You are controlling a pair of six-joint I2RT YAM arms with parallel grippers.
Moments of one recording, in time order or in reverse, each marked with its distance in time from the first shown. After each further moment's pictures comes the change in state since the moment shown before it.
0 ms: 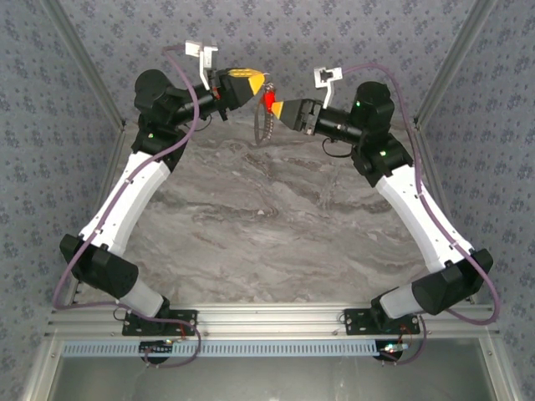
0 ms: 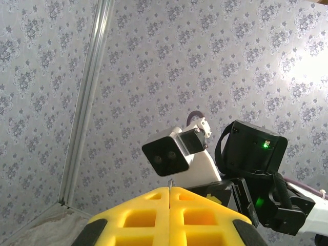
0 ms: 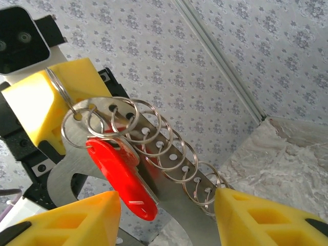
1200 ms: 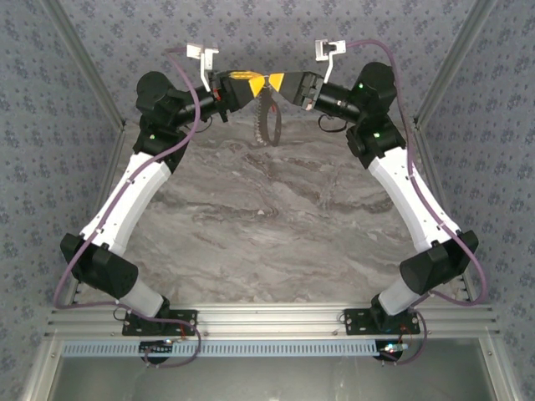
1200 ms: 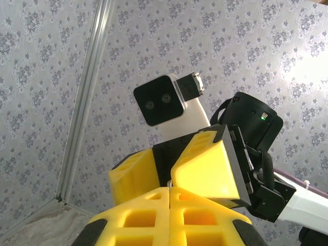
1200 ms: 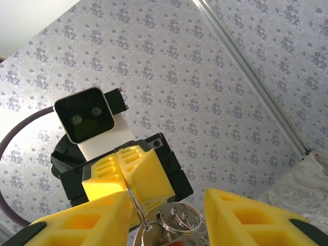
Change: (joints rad) left arm 0.002 -0.002 -0.027 0.019 0.005 -0.019; right arm -0.031 0.144 0.182 0.211 -0.104 0.185
